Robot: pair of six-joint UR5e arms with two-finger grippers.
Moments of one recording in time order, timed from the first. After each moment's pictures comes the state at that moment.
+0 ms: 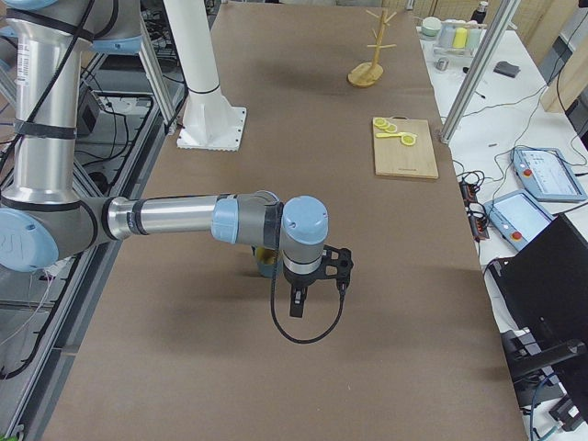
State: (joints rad) left arm -1.64 -1.59 -1.82 -1.30 -2.35 0.08; right arm 1.64 -1.73 1.84 -1.76 2.32 -0.03
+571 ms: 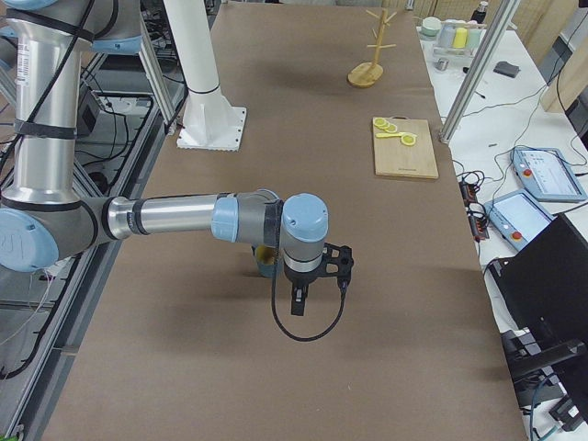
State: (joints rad) left arm -1.64 -1.58 -1.82 -1.35 -2.35 0.11; right arm 1.64 -1.73 1.85 -1.73 2.32 -0.03
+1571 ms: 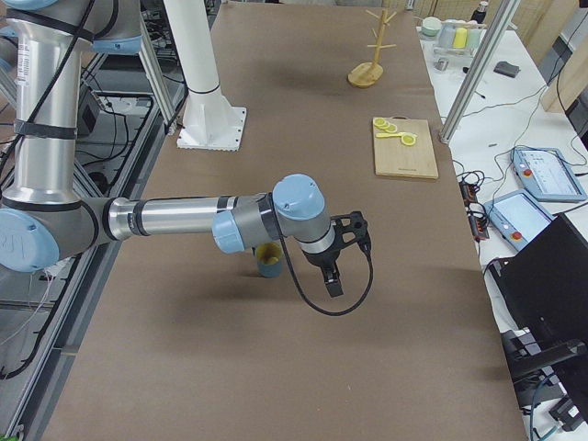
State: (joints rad) left arm -1.64 -1.60 -1.81 -1.50 -2.35 0.11; right arm 1.64 -1.72 1.80 -1.30 2.37 0.00
